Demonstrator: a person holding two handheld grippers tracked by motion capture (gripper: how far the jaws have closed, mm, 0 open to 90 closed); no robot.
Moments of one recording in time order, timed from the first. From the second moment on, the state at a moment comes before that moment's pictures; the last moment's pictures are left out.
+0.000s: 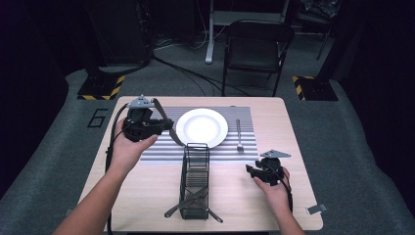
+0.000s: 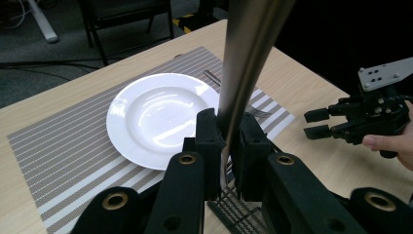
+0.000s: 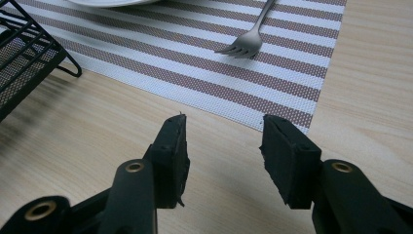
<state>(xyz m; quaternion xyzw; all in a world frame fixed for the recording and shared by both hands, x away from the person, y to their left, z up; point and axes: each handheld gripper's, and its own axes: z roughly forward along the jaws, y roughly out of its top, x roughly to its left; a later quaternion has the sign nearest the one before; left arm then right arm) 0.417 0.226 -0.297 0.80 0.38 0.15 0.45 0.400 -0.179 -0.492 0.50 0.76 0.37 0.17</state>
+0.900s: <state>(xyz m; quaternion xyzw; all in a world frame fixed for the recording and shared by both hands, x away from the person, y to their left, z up) 0.435 0.255 -0.337 0.78 0.42 0.17 0.44 0.401 -0.179 -0.493 0.50 0.76 0.37 0.16</state>
